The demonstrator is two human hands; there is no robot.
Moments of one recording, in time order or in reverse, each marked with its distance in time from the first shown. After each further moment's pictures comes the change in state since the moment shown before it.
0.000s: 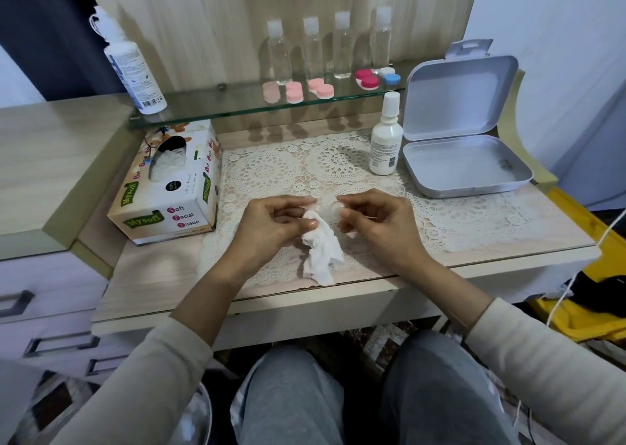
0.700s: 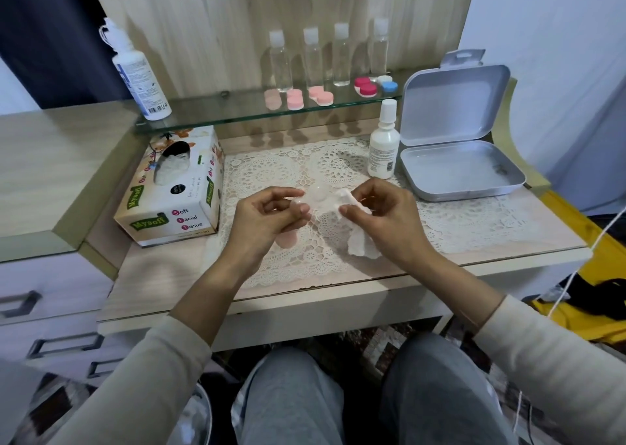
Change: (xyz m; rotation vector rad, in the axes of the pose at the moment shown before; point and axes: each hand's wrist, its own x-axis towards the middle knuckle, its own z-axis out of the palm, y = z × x) left_hand -0.006 0.011 0.001 -0.211 0.097 0.065; right_hand 0.002 -0.024 -0.004 -0.133 0.019 -0.004
